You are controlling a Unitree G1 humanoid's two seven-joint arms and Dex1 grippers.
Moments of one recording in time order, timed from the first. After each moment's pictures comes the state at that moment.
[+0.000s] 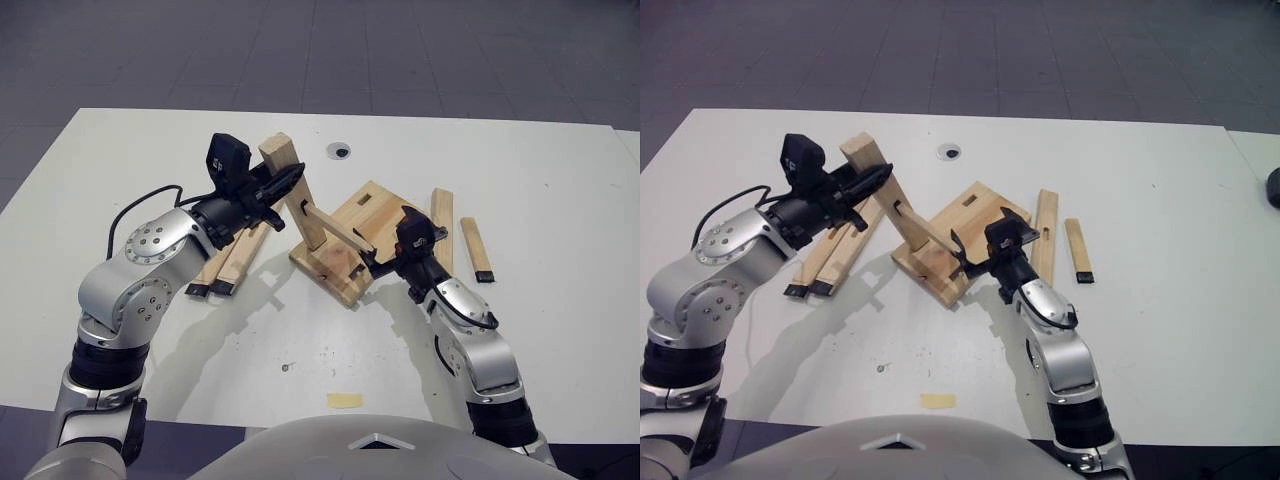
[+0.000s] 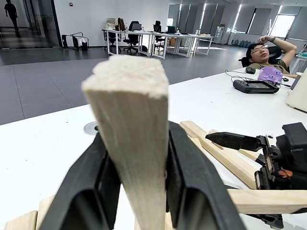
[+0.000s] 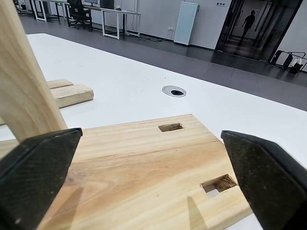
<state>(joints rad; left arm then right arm) -0.24 0.57 -0.05 -0.49 -0.80 0.65 -0.23 0.06 -0.17 0.20 -0.38 0.03 0.39 0.22</state>
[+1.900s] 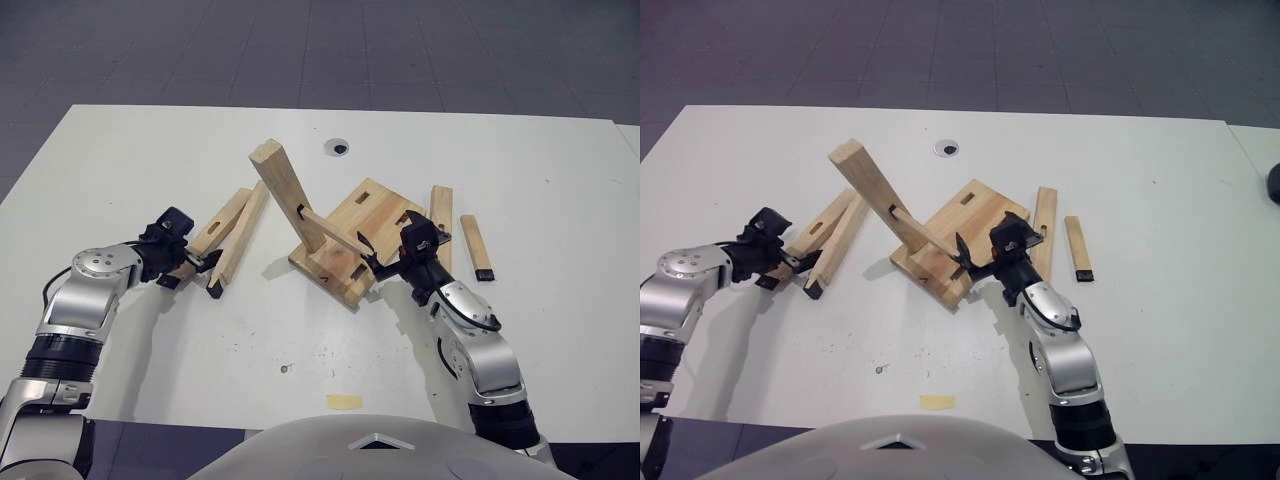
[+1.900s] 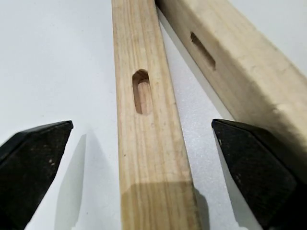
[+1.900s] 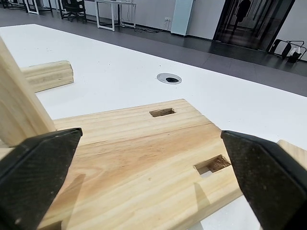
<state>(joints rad) -0.17 0.81 -0.07 0.17 -0.23 0.41 -0.67 0.09 -0.17 0.18 -0.38 0.03 0.39 0.23</state>
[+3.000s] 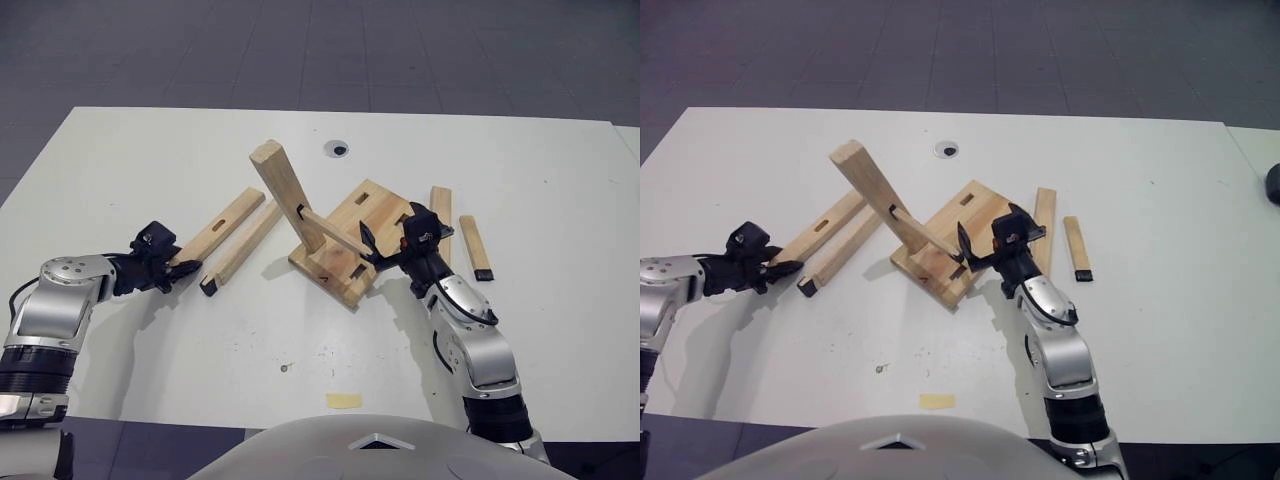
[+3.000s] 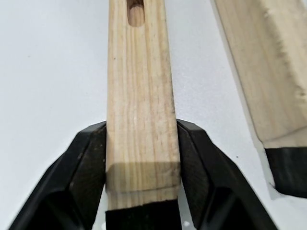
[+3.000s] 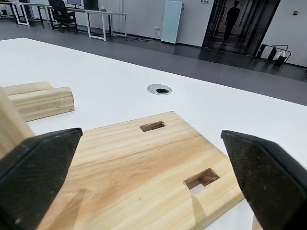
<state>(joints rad) -0.12 0.85 -0.01 0.15 -0.24 0.53 -0.80 0.06 -0.13 0.16 -0.36 0.03 0.38 0.19</state>
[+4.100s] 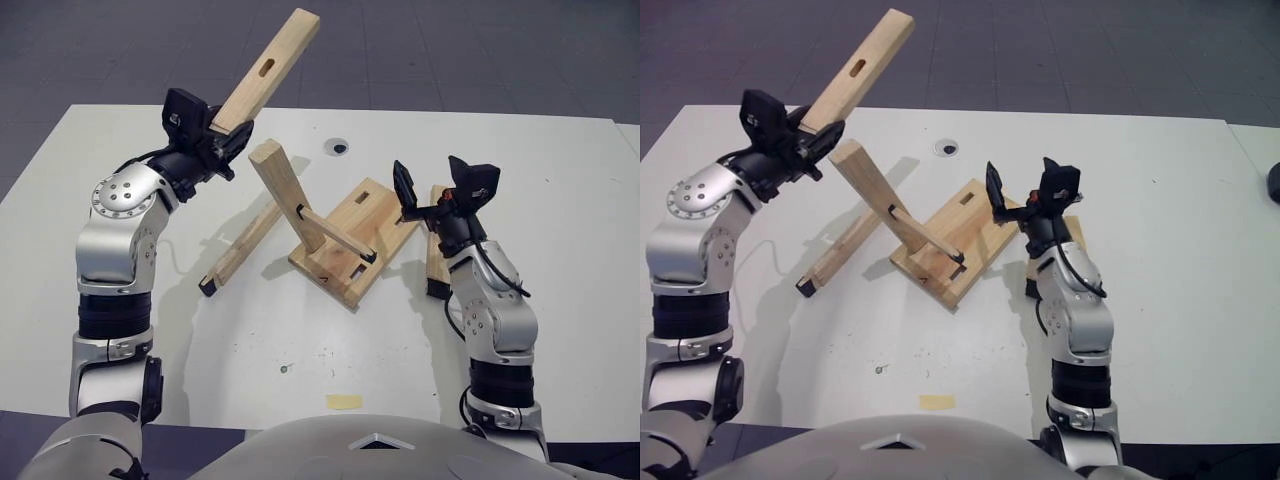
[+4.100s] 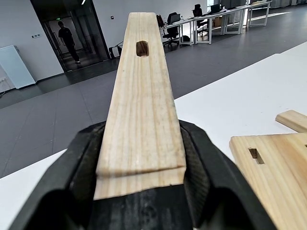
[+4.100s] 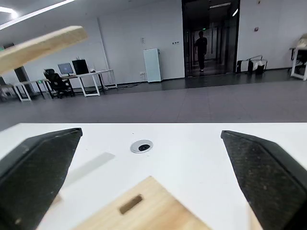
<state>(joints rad) -0.44 0.49 0.07 -0.14 -0.30 0.48 -0.51 -0.14 -0.04 -0.09 -0.32 0.40 0.41 0.20</state>
